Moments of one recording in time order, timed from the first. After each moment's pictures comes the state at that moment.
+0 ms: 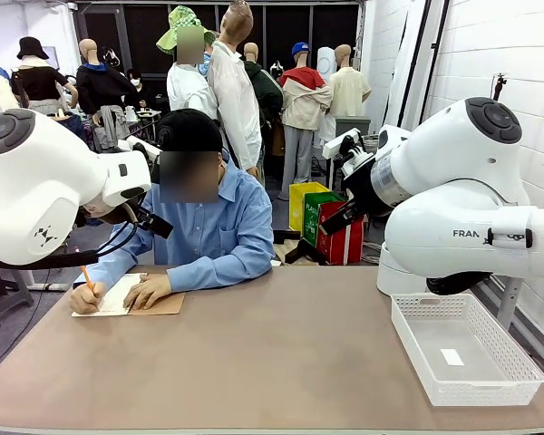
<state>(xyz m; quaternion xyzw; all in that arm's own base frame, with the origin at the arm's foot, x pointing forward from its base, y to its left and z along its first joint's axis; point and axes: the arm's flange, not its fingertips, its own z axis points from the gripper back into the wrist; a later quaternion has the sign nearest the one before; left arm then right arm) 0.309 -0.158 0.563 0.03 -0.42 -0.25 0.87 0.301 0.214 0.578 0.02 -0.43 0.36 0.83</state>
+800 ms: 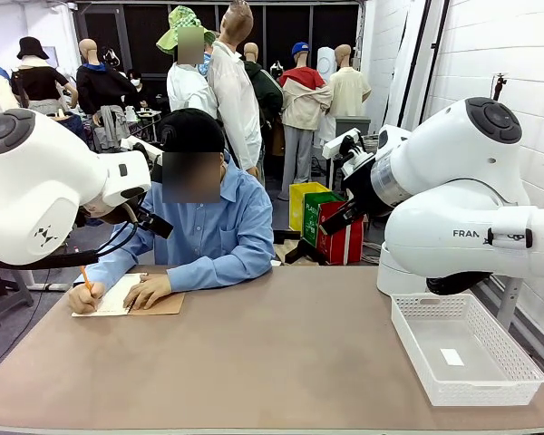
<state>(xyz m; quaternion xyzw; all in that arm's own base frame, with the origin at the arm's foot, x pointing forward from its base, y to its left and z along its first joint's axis) 0.309 -0.158 0.563 0.03 -0.42 -0.25 0.87 0.301 0.214 0.578 0.02 -0.43 0.36 0.83</state>
